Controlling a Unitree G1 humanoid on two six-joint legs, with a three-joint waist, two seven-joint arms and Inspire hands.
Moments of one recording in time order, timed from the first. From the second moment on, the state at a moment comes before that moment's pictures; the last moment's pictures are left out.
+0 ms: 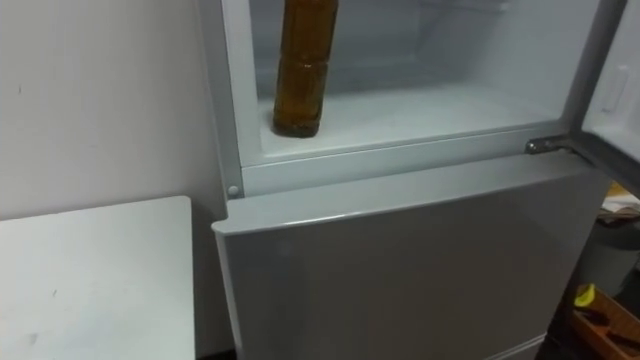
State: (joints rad) left arm 0.42 0.23 0.12 1.10 -0.18 -0.13 0.11; right arm 0.28 -0.35 -0.49 -0.26 0.97 -0.35 -0.84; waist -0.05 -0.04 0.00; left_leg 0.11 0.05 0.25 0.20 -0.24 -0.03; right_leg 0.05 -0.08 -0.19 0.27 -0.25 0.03
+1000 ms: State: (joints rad) left arm 0.36 0.23 0.14 1.16 -0.09 -0.14 0.12; right arm 0.27 -0.35 -0.43 -0.34 0.58 -0.26 -0.98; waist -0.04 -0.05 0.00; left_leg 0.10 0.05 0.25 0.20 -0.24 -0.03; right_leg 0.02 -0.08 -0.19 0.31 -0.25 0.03
